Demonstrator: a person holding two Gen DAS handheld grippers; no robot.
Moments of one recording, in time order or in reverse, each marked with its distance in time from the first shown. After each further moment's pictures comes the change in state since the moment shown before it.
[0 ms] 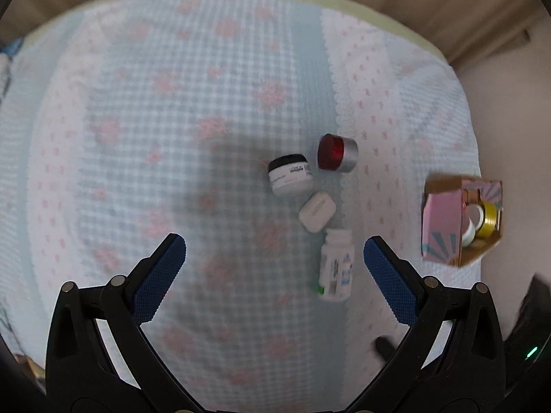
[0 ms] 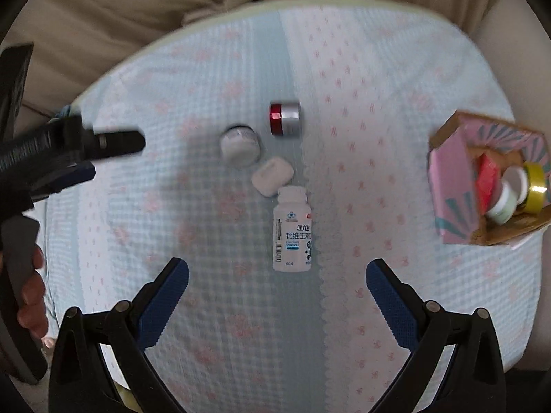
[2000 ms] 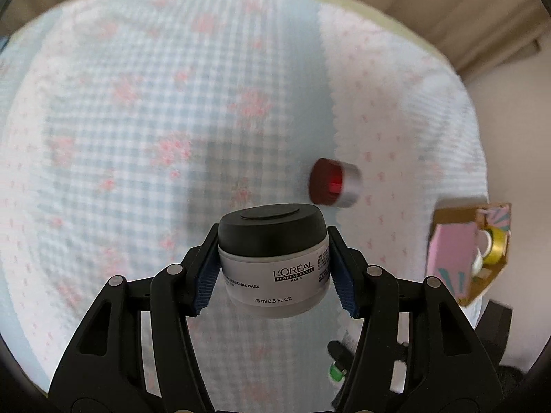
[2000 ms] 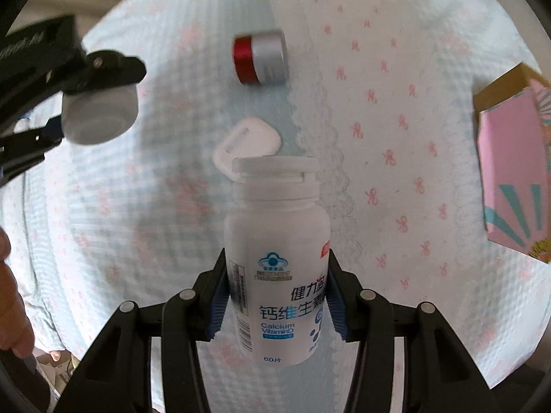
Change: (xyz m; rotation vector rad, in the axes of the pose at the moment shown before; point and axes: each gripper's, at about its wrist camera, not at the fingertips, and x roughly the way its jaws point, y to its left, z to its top) left arm 0.045 -0.019 0.021 0.000 -0.062 -0.033; right arm 0.092 -0.021 0.019 0.055 0.158 -0.011
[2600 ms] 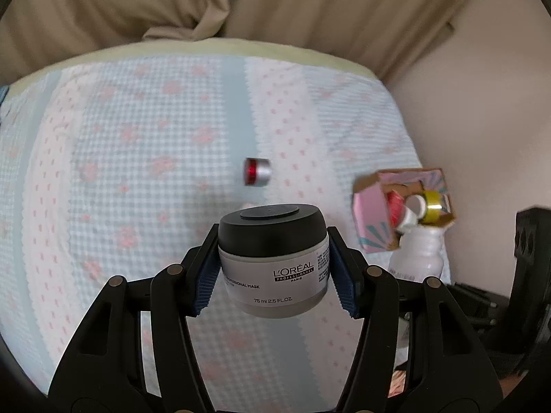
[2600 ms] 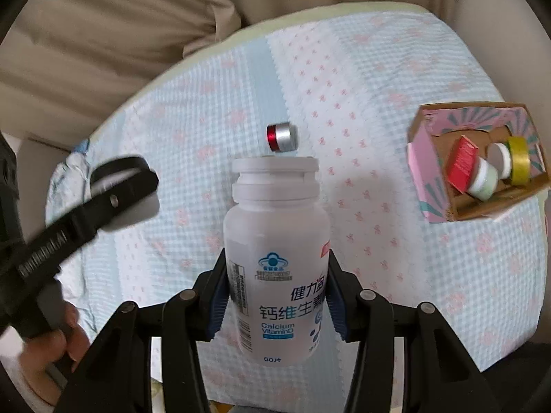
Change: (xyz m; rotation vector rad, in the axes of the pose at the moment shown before) left arm -0.163 -0.066 -0.087 0.162 -0.157 -0.109; right arm -0.182 -0.020 -0.064 0.050 -0.218 0.125
